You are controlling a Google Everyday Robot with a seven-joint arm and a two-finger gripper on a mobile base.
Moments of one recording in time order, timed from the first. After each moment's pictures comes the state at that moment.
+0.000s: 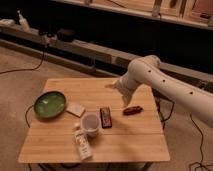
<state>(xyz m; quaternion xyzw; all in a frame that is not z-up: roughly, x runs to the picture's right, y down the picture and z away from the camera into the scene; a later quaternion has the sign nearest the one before) 0.071 0.039 0.739 -0.15 -0.25 -0.31 0.90</state>
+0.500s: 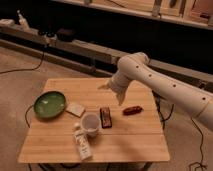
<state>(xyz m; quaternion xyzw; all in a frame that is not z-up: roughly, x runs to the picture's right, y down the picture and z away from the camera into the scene) 0.024 0.033 0.774 -0.17 -0.27 -0.41 0.85</state>
